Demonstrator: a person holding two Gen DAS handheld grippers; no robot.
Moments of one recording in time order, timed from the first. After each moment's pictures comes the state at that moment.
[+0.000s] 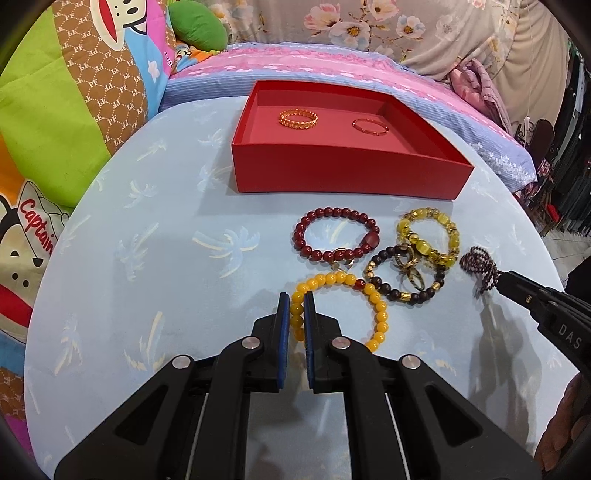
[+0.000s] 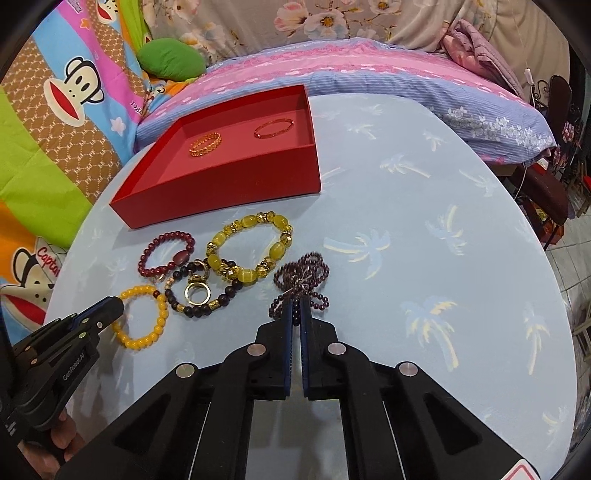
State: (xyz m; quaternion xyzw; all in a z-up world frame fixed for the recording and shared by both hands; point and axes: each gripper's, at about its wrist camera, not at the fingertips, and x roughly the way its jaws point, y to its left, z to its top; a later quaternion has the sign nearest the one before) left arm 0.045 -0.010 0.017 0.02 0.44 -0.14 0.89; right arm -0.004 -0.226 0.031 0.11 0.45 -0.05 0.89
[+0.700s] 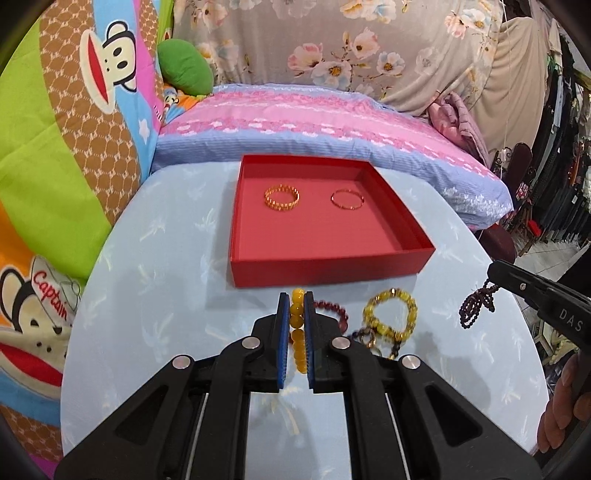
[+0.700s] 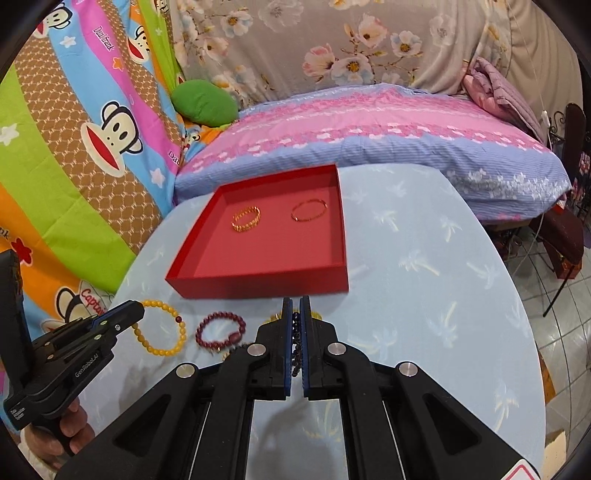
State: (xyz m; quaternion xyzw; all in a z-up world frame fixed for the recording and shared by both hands) left arm 0.068 -0.011 0.097 0.01 0.38 -0.17 0.91; right arm 0.019 -0.236 0.114 0.11 0.37 0.00 0.92
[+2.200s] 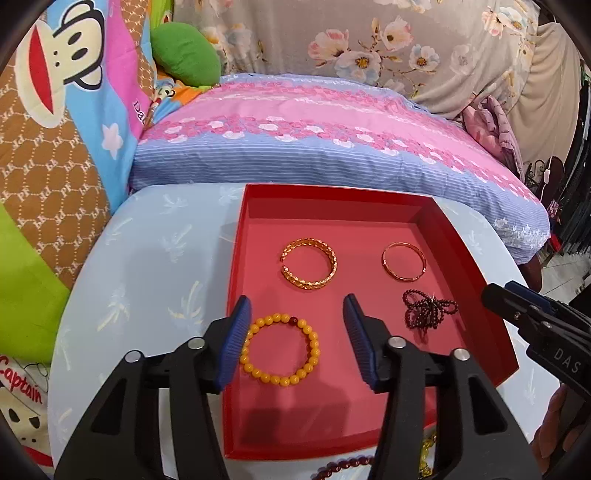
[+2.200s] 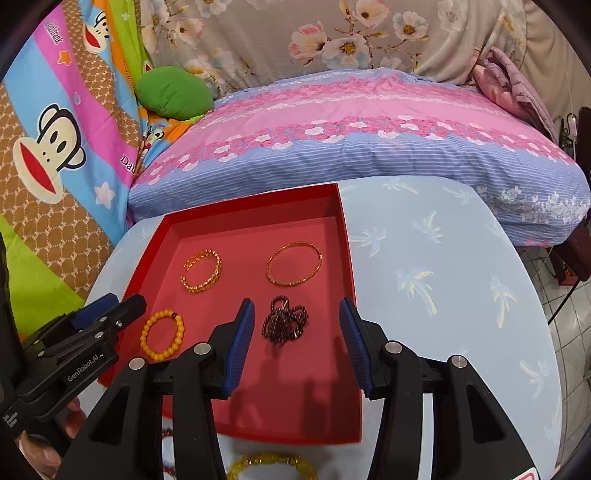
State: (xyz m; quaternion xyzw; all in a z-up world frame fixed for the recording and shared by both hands) left arm 0.221 -0.038 0.064 0.00 0.40 -0.14 0.91; right arm 0.175 -0.245 0.077 0.11 0.40 -0.03 0.91
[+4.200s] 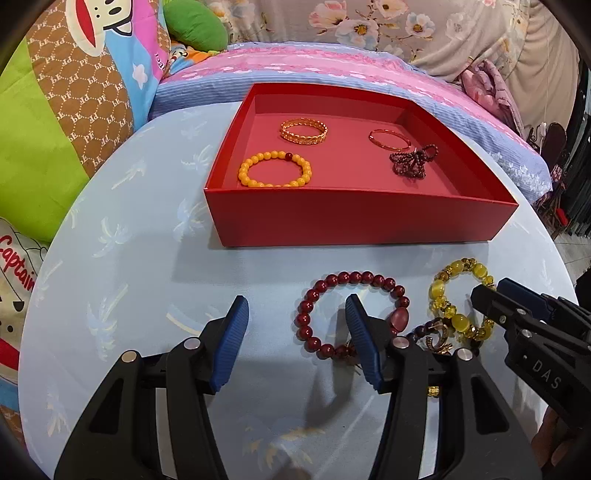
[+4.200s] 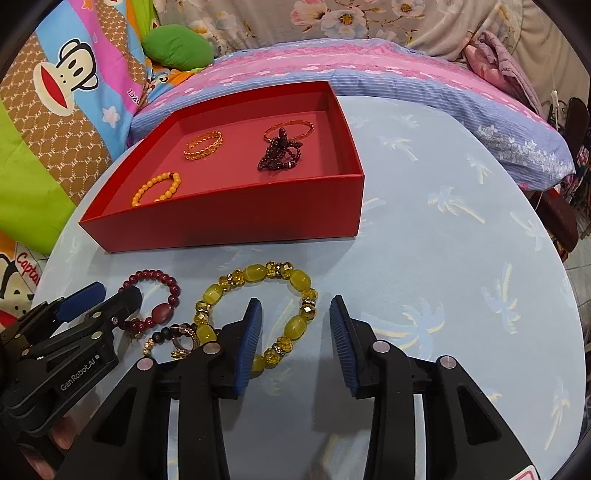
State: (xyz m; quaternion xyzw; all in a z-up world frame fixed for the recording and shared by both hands) left arm 0.108 -0.033 0.000 0.02 0.44 -0.12 0.89; right arm 0.070 -0.214 0.008 0.07 0.45 -0.05 0.89
